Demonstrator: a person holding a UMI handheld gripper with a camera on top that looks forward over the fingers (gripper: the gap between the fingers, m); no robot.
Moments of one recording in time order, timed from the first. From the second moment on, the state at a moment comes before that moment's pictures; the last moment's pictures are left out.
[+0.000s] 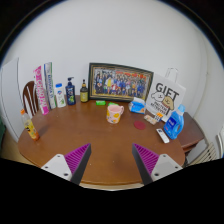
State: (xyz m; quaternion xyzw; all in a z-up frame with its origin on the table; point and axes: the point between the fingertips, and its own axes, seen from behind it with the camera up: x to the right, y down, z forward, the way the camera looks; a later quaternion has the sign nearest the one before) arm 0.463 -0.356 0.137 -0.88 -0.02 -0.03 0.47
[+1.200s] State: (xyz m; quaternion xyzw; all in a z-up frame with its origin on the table) arm -0.031 -0.224 0.021 -0.83 -0.07 0.09 0.55
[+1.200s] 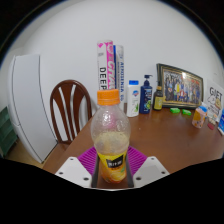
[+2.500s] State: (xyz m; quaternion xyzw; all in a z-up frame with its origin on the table) arm 0.366 0.072 0.144 -0.35 0.57 0.70 0.25
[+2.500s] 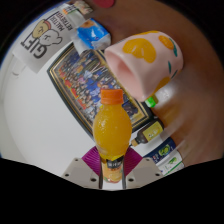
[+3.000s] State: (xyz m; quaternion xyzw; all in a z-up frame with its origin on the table) arm 0.417 0.049 0.184 -0.72 0.24 0.38 0.52
